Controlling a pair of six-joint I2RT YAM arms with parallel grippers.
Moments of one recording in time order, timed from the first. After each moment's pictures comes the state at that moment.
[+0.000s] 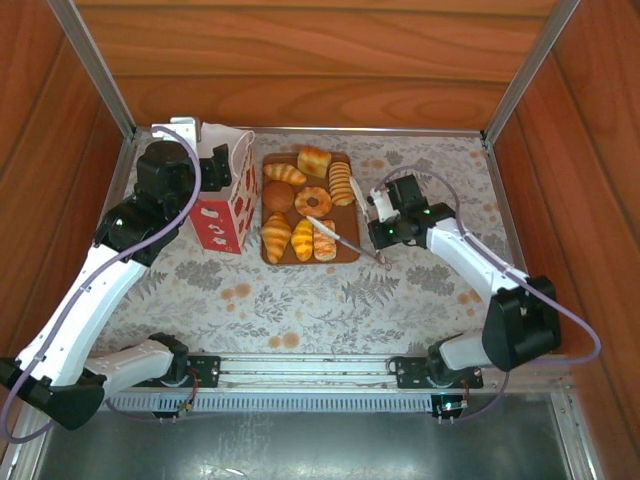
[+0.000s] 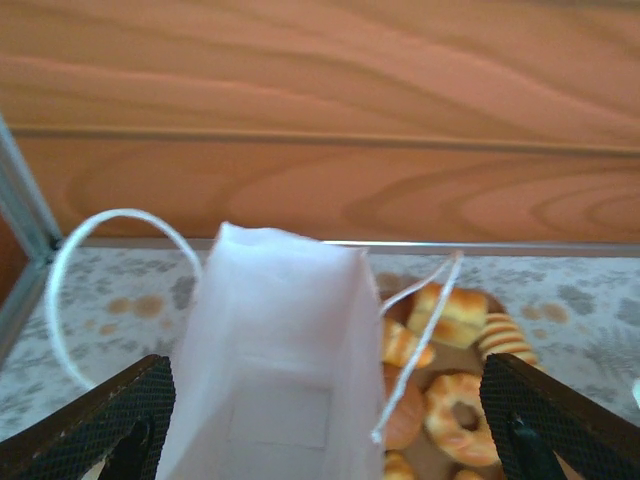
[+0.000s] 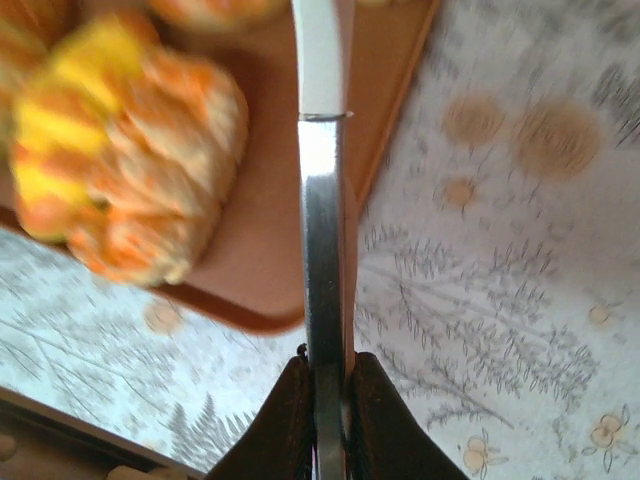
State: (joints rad) left arm -0.50 1.07 1.30 -0.53 -0.33 -0.27; right arm 0.43 1.38 1.01 -0.65 -0.15 0.03
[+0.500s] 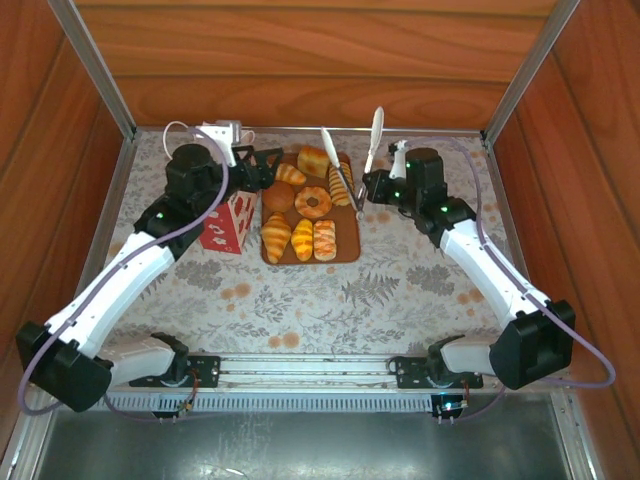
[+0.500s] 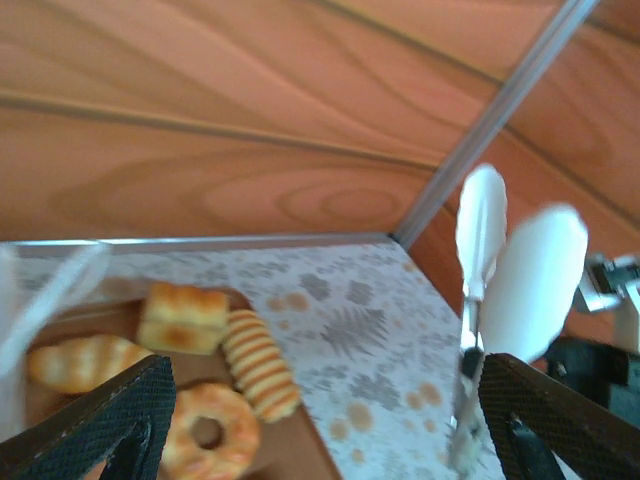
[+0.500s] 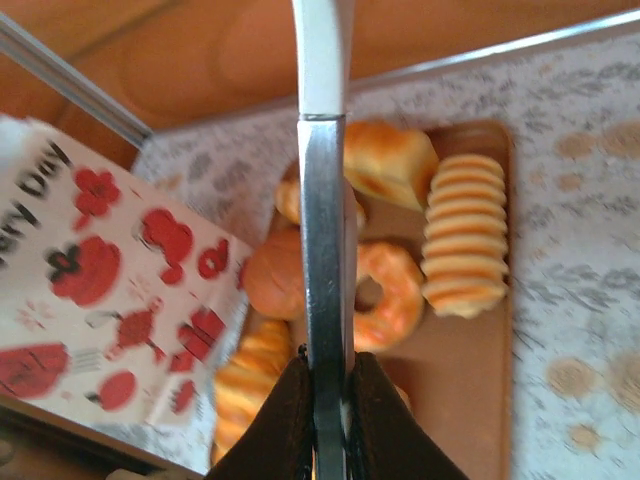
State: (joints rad) left arm -0.53 1.20 1.12 -0.08 0.17 -0.46; right arm 0.41 1.30 1.12 -0.31 -0.22 0.47
